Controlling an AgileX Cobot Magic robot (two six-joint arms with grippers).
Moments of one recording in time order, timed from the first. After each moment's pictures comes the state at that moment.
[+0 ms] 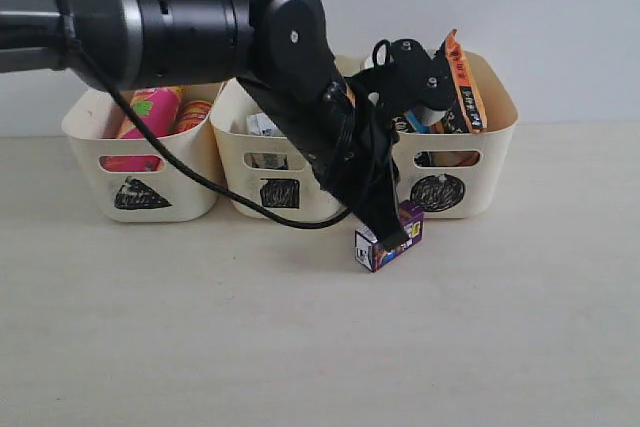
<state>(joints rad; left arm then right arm) -0.78 2.00 -1.64 -0.11 0.75 0.59 -0.06 0.00 0.00 0.02 0.33 0.02</state>
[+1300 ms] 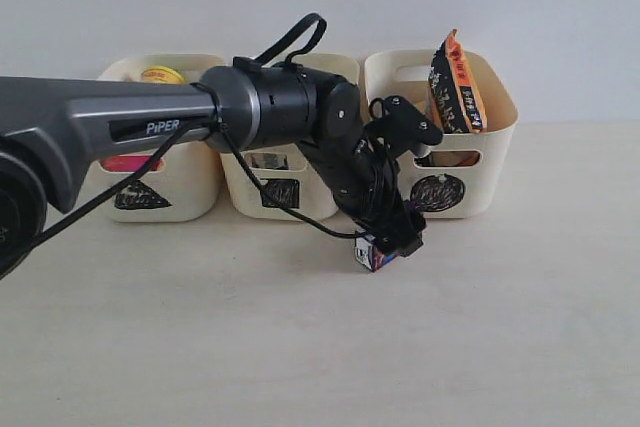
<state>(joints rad) -0.72 2.35 -1.90 -0.09 0.69 0.44 -0.06 0.00 0.00 0.02 0.33 0.02</state>
